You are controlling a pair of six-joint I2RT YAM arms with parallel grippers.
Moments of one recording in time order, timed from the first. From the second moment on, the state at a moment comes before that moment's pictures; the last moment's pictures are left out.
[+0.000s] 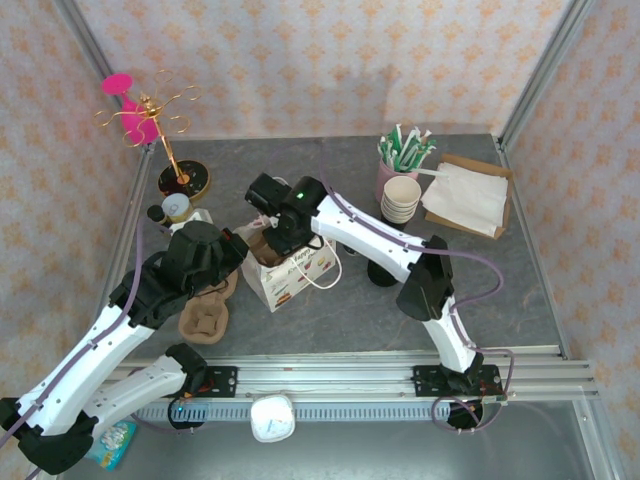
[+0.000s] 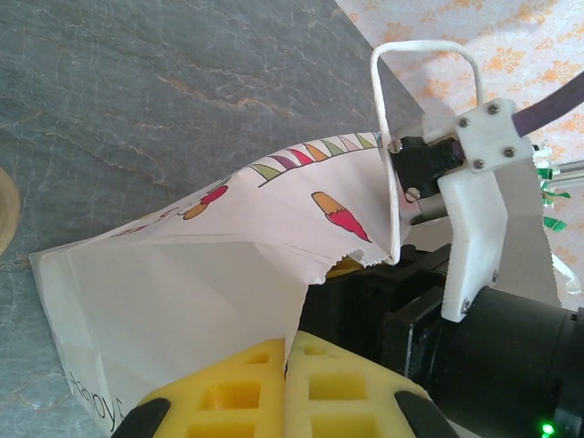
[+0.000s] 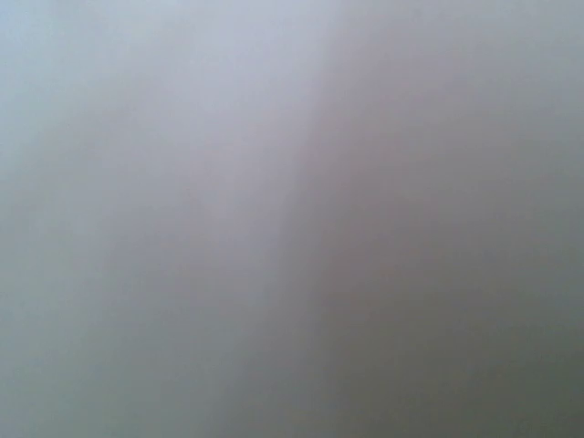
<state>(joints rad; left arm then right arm) -0.59 0.79 0.98 -0.82 -0.19 -1.17 0.99 2.12 2.18 -1.31 0.07 0.34</state>
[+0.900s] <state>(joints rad) -0.59 0.80 0.97 -0.82 -0.24 -1.17 0.99 2.12 2.04 -1.16 0.13 0.34</state>
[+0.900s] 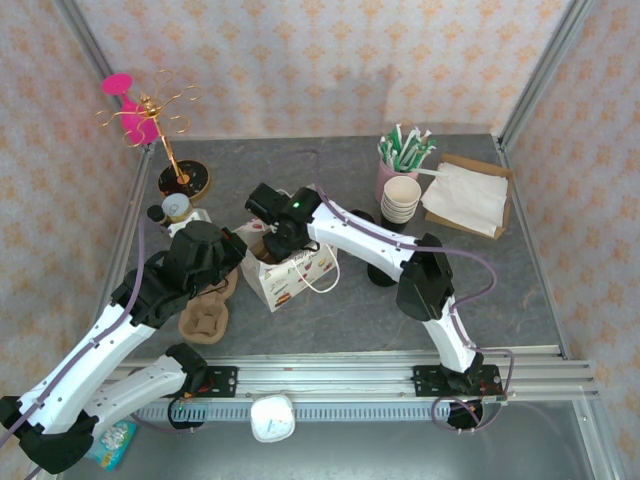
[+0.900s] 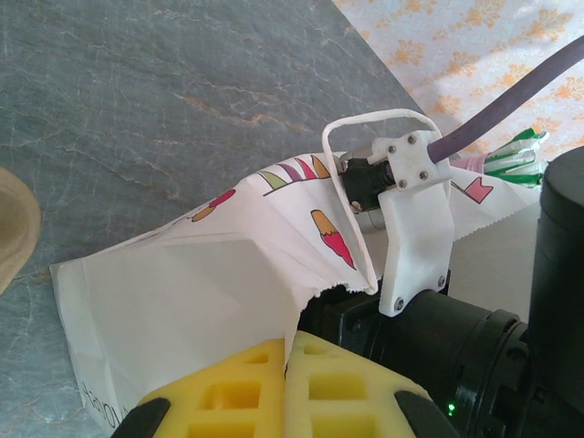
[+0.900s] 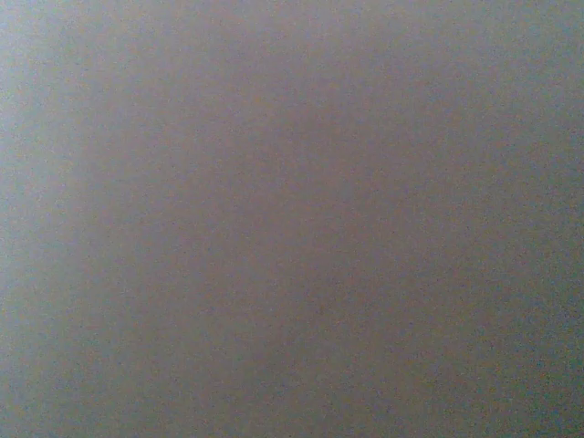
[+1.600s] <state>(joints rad) -0.59 0.81 0.96 -0.82 -0.24 -1.17 0.99 2.09 1.88 -0.96 0.15 0.35</state>
